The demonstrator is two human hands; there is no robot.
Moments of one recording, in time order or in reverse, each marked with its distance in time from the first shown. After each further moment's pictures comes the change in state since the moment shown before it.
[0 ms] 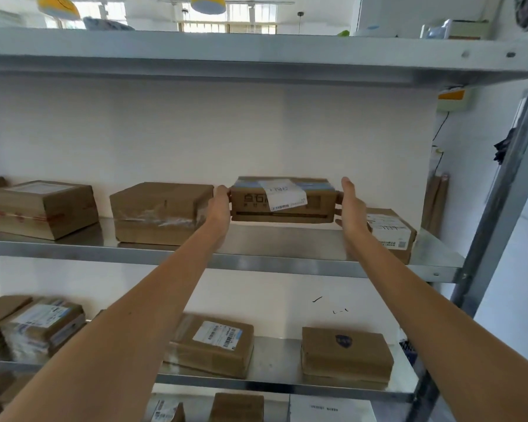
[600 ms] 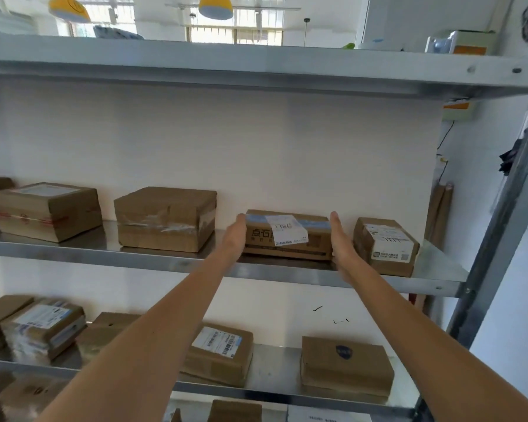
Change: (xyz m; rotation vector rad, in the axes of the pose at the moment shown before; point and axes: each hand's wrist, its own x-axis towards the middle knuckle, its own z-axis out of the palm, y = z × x) left_hand -0.008 -0.032 0.014 0.094 -0.116 -0.125; right_hand 0.006 0.048 0.009 -0.081 -0.170 0.242
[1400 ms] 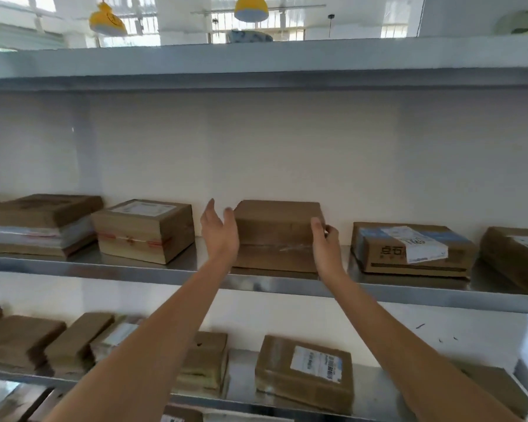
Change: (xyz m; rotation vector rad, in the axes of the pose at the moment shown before) left_hand 0.063 0.008 -0.259 0.146 0.474 0.346; right_hand -0.055 -0.015 0.288 -0.012 0.037 -0.232
